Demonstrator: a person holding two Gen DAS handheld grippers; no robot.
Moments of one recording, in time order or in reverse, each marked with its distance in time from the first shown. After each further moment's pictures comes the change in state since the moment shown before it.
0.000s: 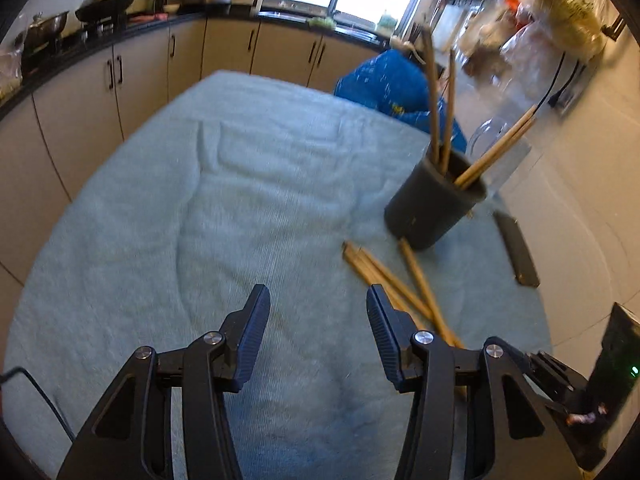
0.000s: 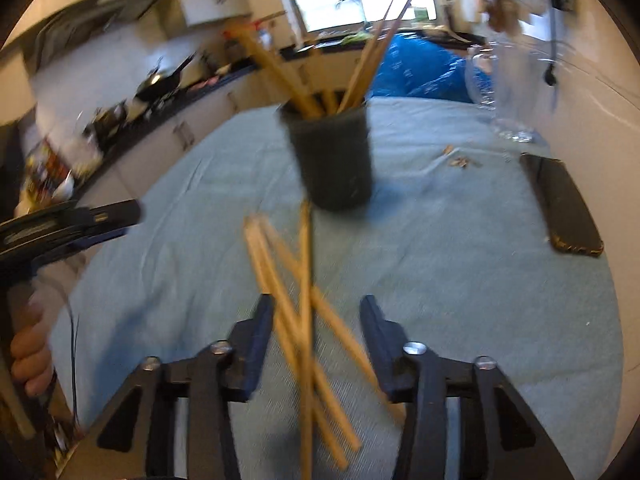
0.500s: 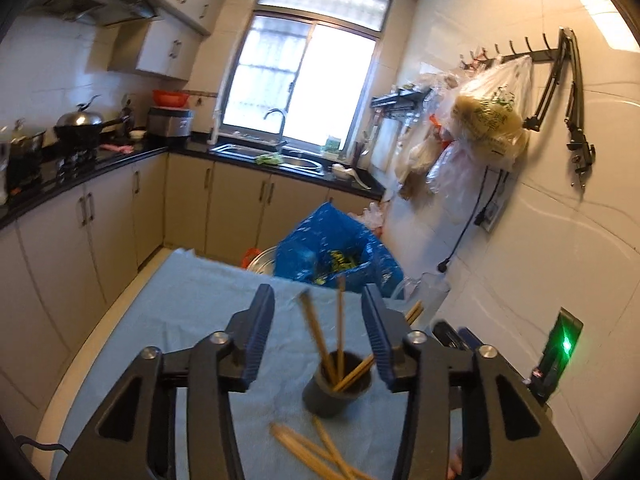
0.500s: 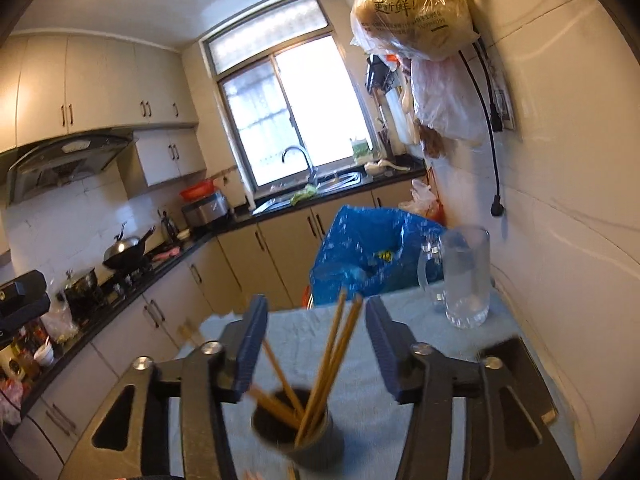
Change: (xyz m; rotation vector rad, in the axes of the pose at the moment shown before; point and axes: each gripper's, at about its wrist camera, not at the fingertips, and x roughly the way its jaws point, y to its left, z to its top) left arm -0.136 -0.072 0.111 0.097 -0.453 -0.119; right arm -0.078 -0.025 0.141 0.194 -0.525 -0.156
